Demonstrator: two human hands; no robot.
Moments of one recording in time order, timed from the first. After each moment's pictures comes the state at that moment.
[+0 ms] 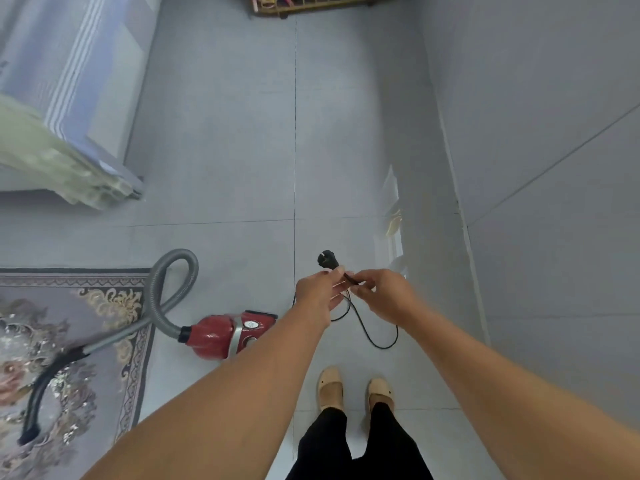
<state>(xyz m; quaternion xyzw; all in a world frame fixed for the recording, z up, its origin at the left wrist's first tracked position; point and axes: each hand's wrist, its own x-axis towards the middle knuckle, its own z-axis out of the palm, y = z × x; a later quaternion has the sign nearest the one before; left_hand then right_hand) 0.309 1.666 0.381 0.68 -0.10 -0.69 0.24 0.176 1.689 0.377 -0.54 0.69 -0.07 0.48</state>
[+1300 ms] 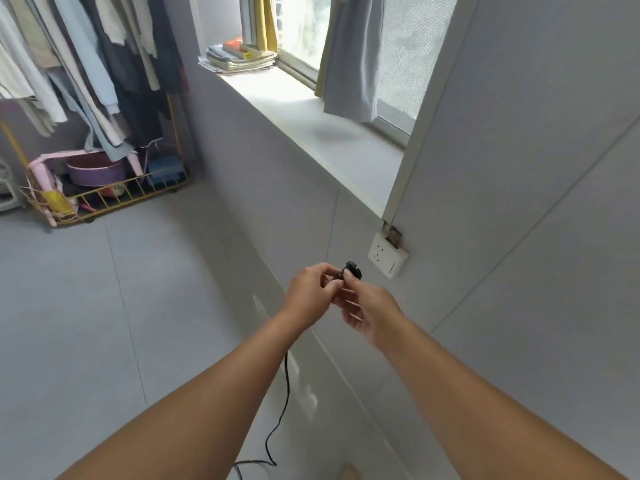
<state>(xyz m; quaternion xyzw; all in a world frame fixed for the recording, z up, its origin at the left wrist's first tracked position) -0.050 1.608 0.626 0.34 -0.80 -0.47 0.15 -0.128 1.703 0.640 -0.01 0.65 -0.60 0.47</state>
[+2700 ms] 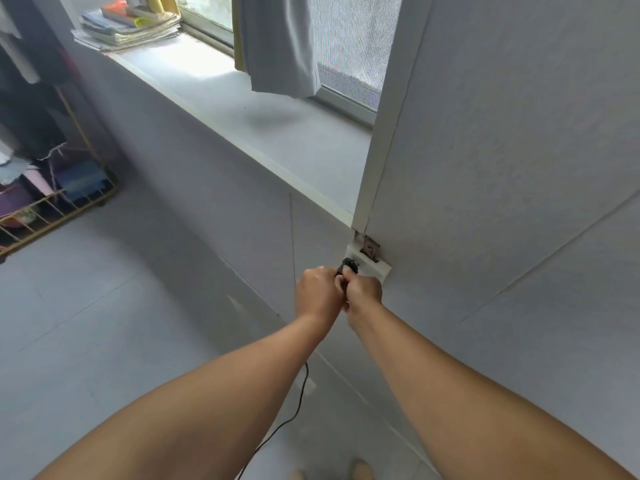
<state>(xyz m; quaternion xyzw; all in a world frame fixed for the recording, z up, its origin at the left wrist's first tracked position) -0.198 1.568 0.566 0.34 -0.88 -0.32 0.09 -0.249 1.617 0.558 0.20 0.69 -0.64 0.30</state>
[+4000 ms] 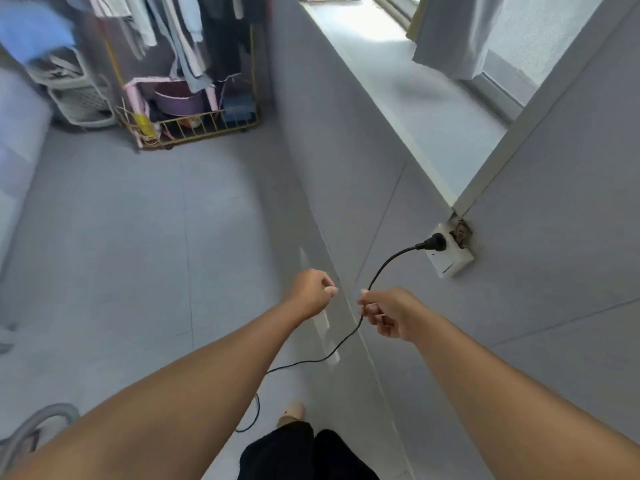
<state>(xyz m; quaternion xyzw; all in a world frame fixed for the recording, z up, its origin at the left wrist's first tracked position) -0.037 1.578 0.560 0.50 -0.75 -0.43 -0.01 -0.174 1.670 0.588 -0.09 0.76 -0.28 0.58</state>
